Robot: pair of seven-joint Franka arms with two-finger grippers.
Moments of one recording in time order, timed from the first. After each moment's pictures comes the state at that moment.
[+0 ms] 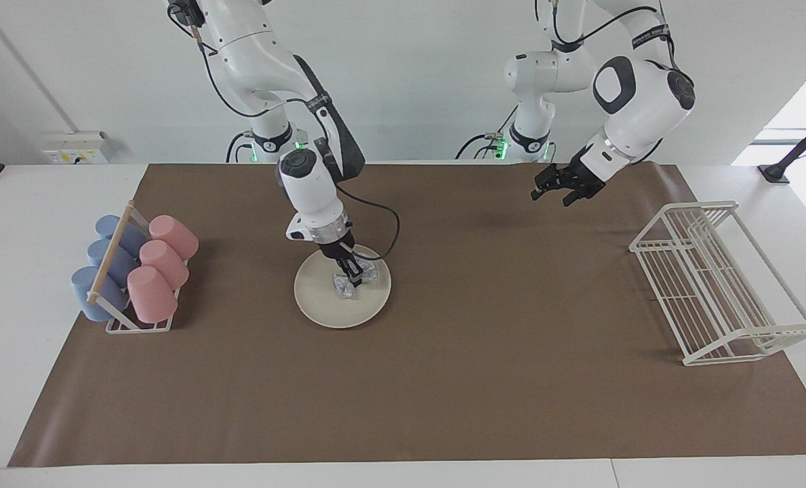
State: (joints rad) left arm -0.05 -0.30 -0.04 -2.37 -0.42 1.97 0.11; right arm 0.01 0.26 0.42 -2.19 0.06 2.64 1.36
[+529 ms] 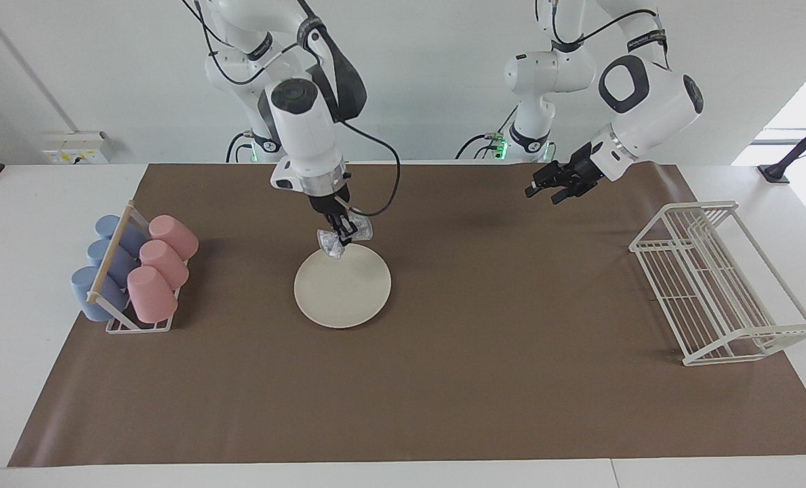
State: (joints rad) left arm -0.04 -0.30 -0.02 -2.37 -0.72 1.91 0.10; right arm 0.01 0.02 0.43 -1.91 0.06 2.02 1.44
